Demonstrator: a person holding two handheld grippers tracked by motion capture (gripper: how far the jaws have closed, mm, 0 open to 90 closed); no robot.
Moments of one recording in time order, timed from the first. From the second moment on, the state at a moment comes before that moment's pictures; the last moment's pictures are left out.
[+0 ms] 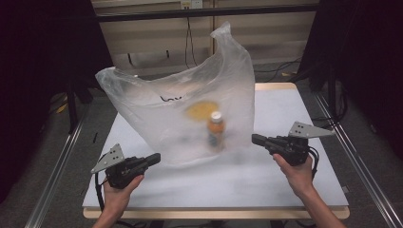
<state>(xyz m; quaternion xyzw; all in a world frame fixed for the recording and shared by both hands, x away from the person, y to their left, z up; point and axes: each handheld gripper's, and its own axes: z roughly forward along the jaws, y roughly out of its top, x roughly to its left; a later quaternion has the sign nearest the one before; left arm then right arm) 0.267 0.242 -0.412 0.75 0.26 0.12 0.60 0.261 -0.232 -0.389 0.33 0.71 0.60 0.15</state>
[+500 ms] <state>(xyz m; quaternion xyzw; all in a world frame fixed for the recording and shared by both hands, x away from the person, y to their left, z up) 0.293 0.225 -0.374 0.73 0.24 0.13 0.63 0.293 -0.210 -0.352 0.31 0.71 0.62 0.14</state>
